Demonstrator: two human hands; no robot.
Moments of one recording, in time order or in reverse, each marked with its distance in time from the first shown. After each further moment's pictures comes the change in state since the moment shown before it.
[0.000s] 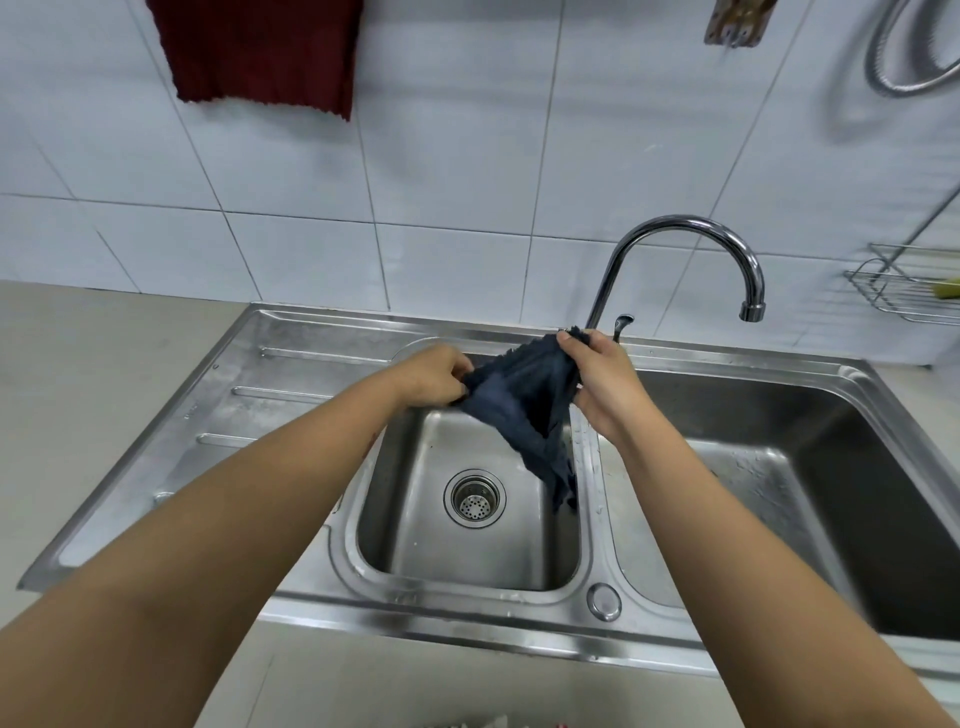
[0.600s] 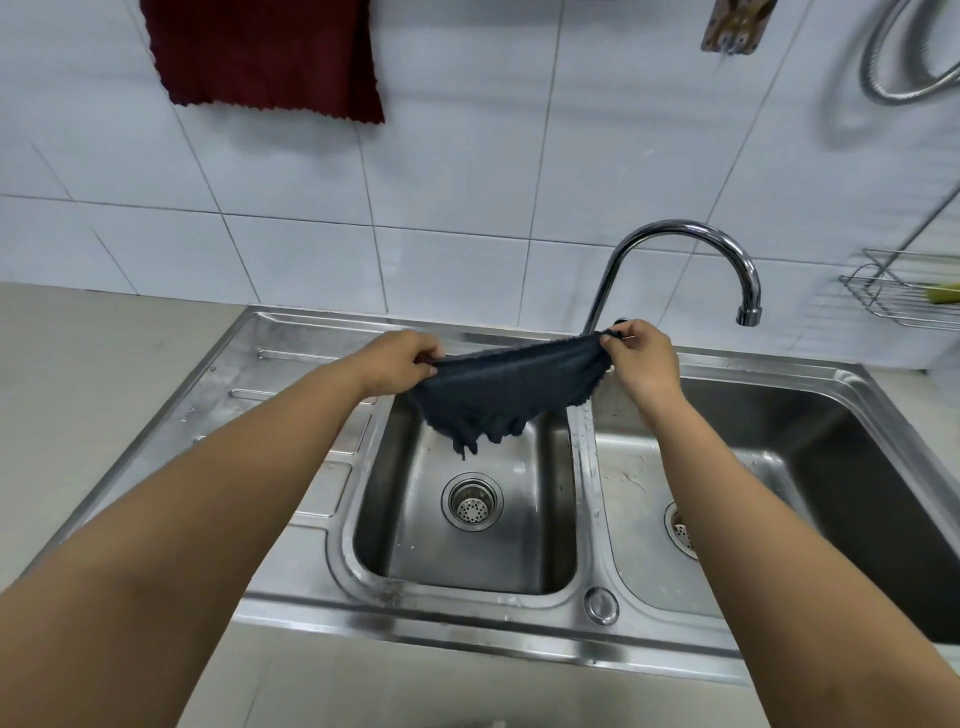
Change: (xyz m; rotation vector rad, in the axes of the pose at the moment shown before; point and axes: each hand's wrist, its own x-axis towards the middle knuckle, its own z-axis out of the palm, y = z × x) left_hand 0.010 -0.037 -0.032 0.271 0.106 0.101; right_hand 0.024 -0.017 -0.042 -0.729 0.330 -0.257
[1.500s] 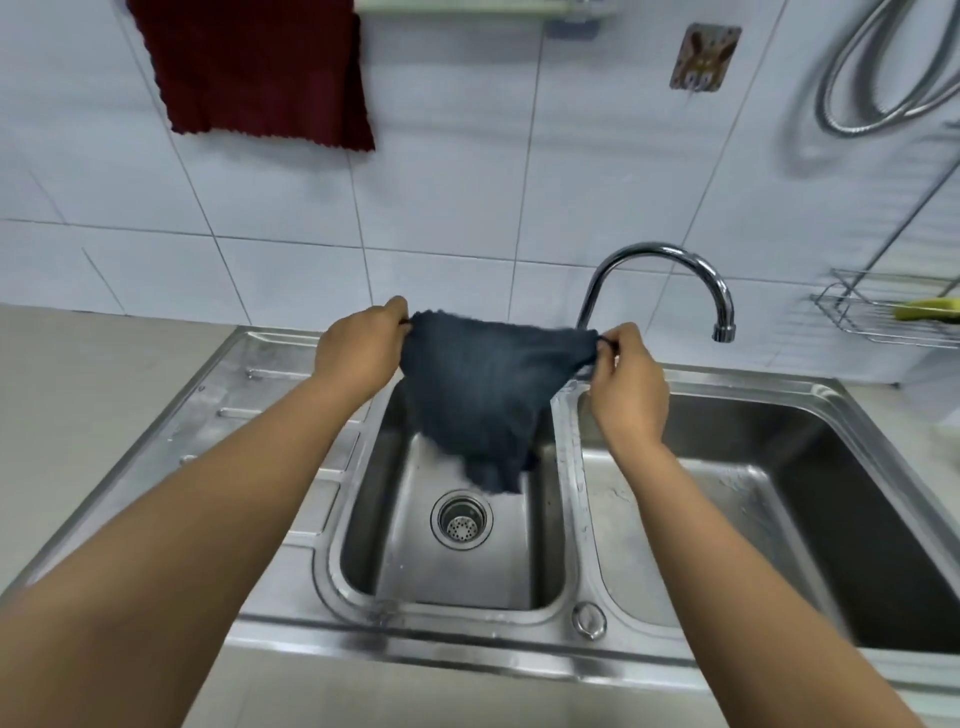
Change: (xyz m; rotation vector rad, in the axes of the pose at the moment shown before) left_hand -0.008 0.010 -0.017 0.285 0.471 -0.076; right_hand -0.036 -0.010 -0.004 -0.358 0.139 -0.254
